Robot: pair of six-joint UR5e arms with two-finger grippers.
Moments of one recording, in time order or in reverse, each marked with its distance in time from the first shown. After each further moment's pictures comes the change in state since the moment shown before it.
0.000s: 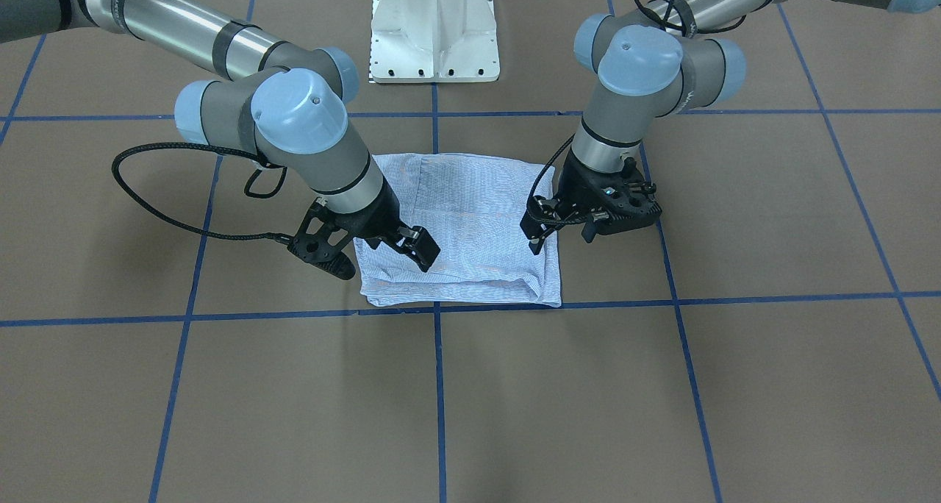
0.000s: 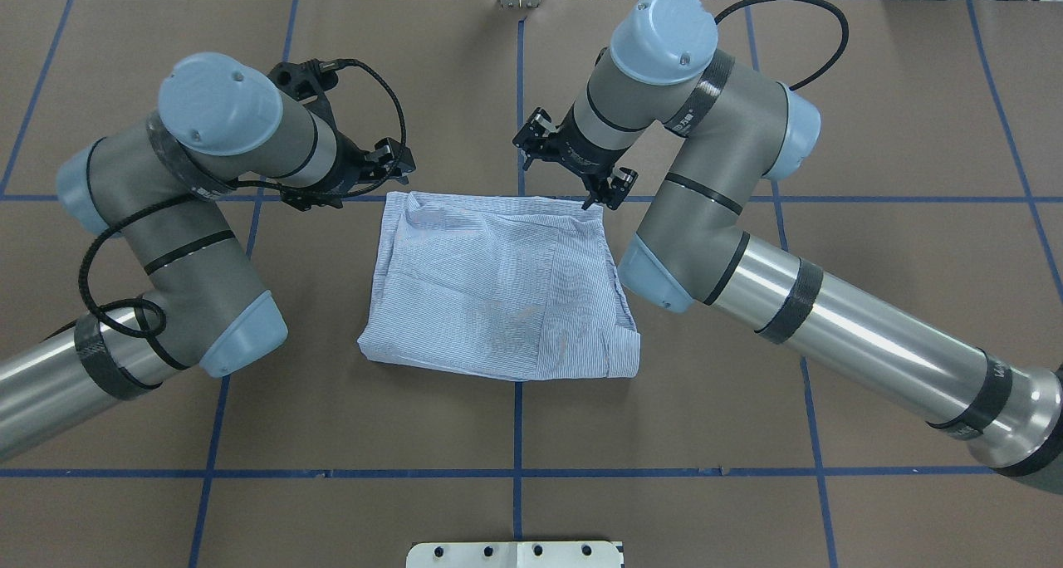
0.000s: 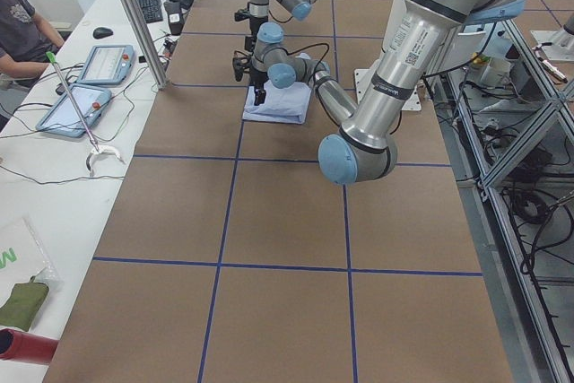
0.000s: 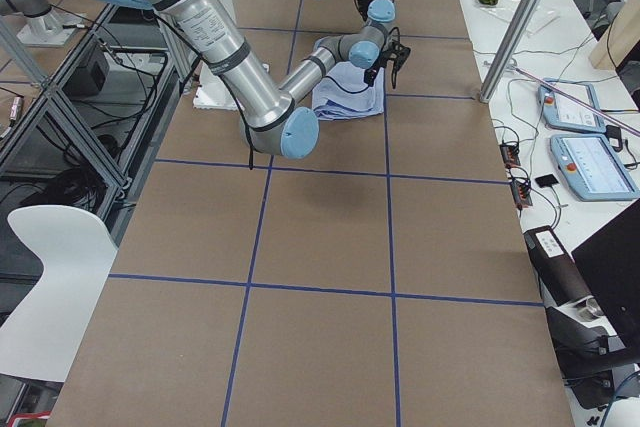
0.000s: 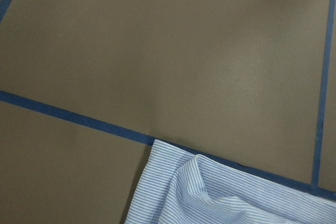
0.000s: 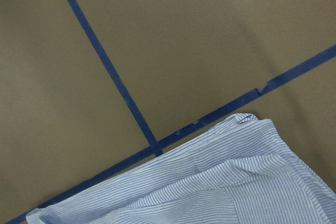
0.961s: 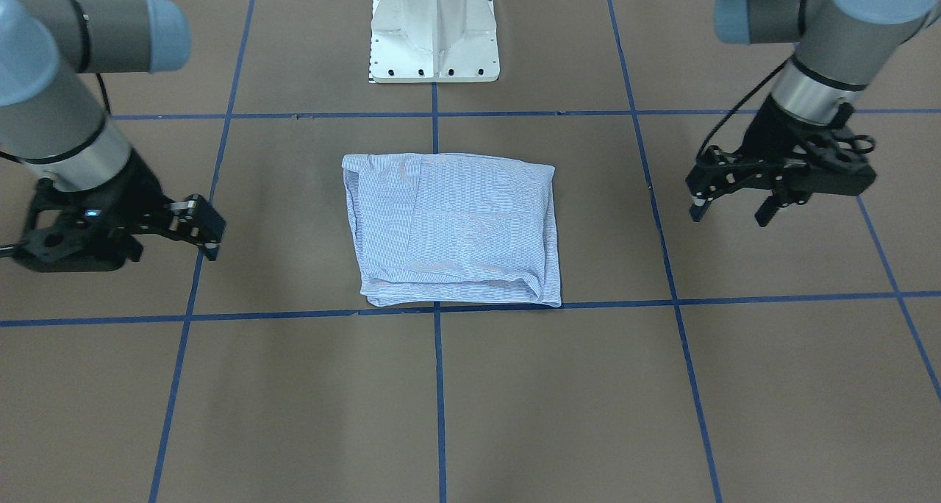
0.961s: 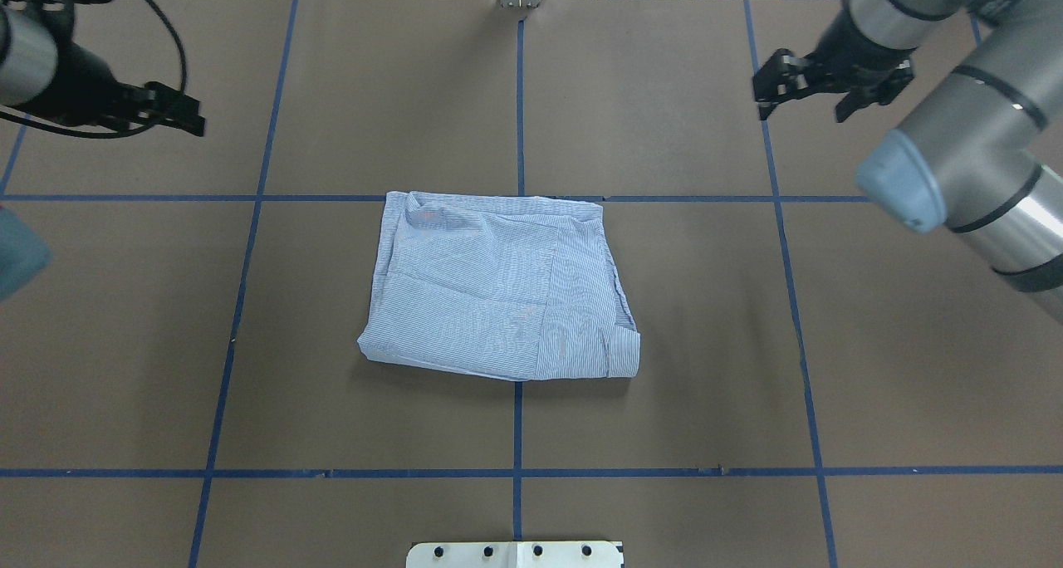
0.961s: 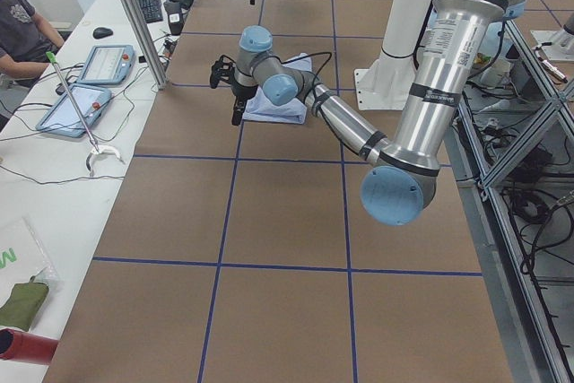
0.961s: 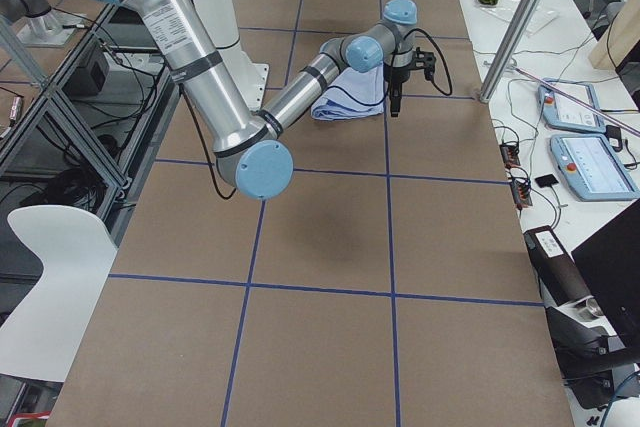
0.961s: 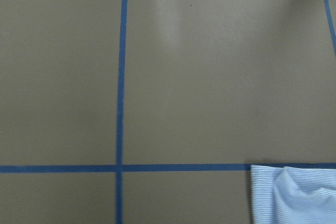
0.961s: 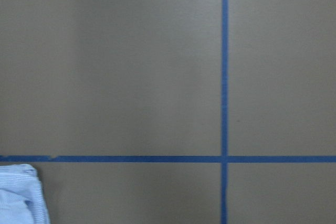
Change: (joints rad) left arm -0.351 0.297 -0.219 0.054 -0.234 0.658; right arm 0.349 -0.311 0.354 -0.432 0.110 -0.951
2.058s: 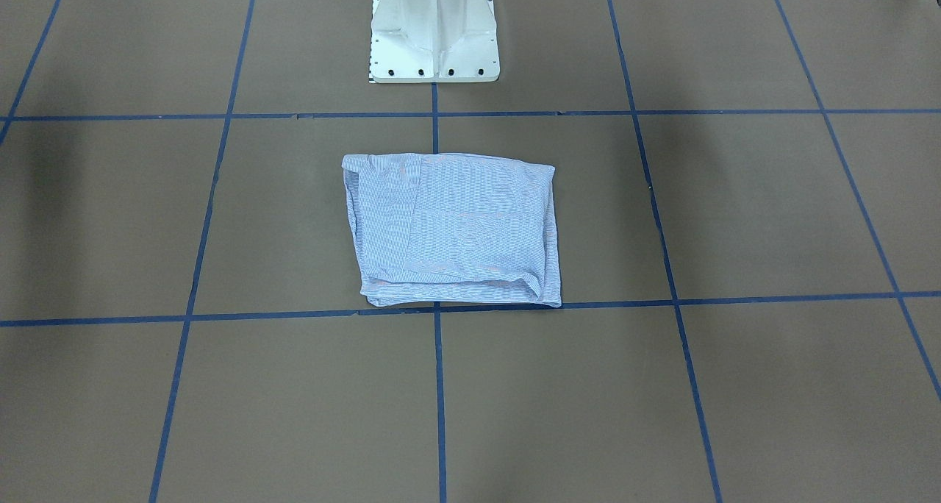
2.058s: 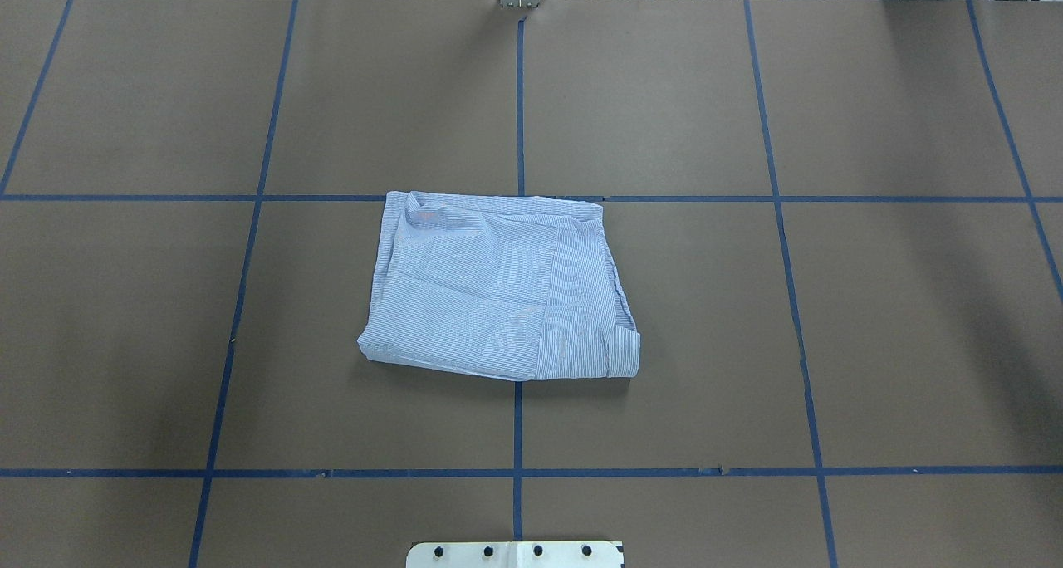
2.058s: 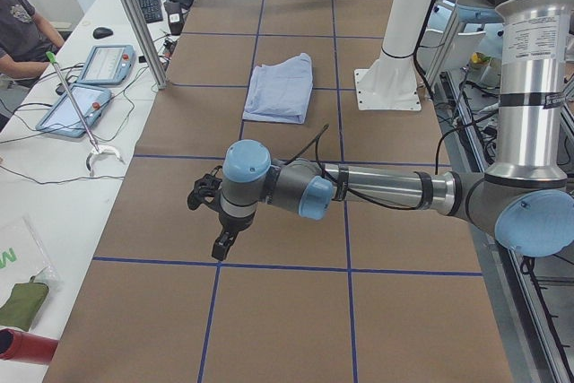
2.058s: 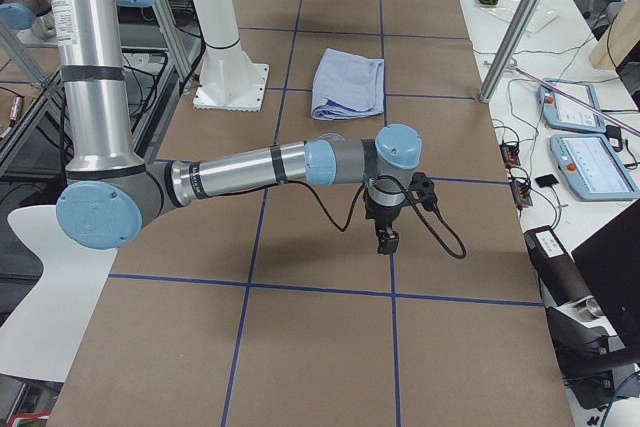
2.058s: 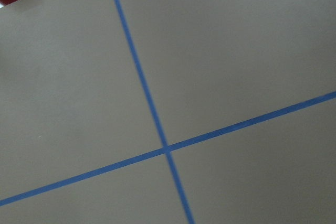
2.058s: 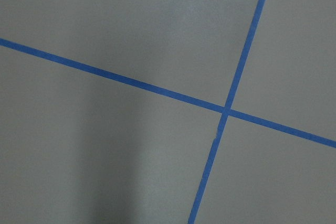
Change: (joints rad) left arm -0.528 0.296 0.248 -0.039 -0.170 0.925; right arm 0.438 -0.406 -0.070 -0.004 0.125 -0.899
